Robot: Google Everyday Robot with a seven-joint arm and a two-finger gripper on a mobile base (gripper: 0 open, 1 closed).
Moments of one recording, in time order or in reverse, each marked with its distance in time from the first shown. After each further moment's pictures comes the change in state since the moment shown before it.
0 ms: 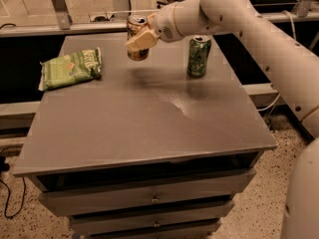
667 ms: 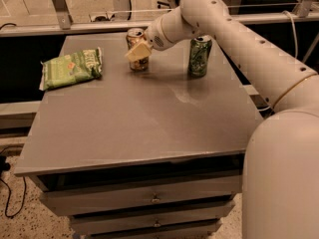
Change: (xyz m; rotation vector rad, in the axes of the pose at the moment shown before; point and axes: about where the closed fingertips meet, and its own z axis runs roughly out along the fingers) arm 0.052 -0.014 0.048 -0.007 0.185 0.049
